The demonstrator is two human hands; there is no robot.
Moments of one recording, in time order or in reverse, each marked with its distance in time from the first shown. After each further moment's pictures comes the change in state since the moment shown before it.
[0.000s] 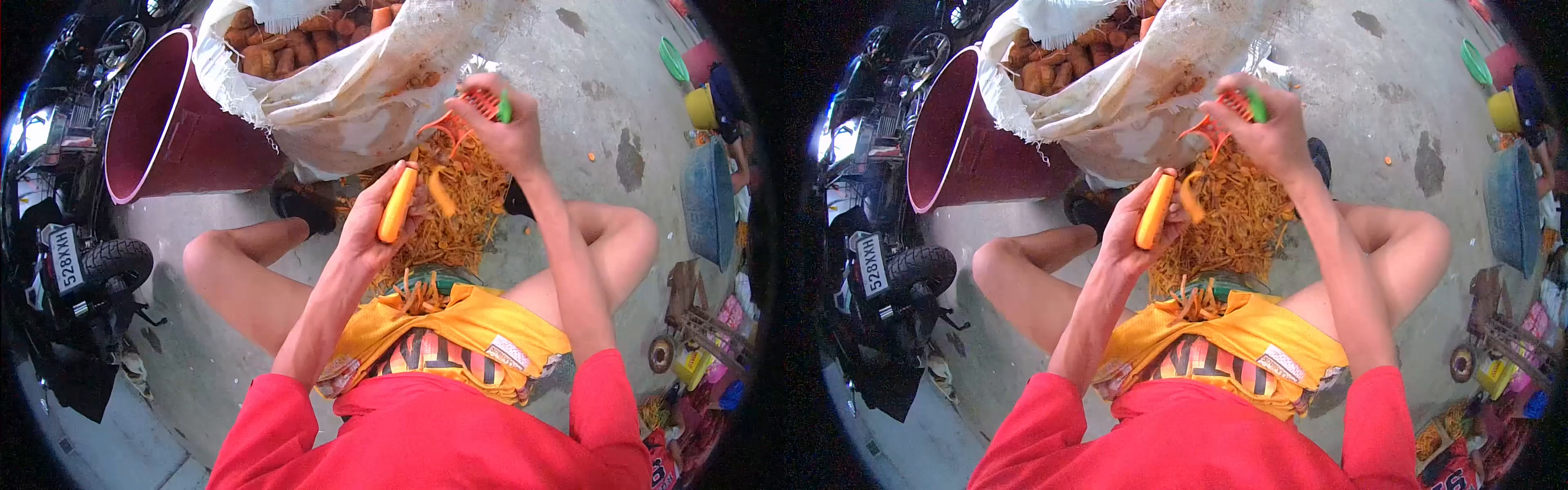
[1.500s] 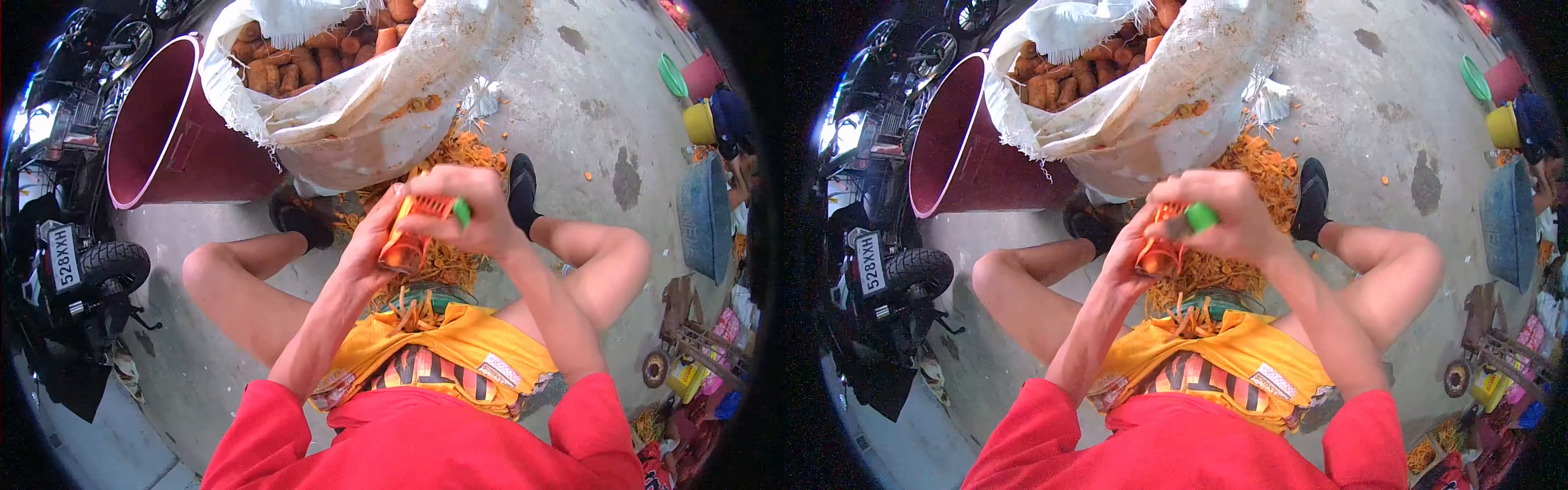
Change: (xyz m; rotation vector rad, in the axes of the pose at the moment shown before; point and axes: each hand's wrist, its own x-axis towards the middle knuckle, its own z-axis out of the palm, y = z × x) left_hand -0.002 -0.003 0.018 0.126 0.117 0.058; right_hand -0.019 -0.037 0.023 -0.018 -0.169 -0.351
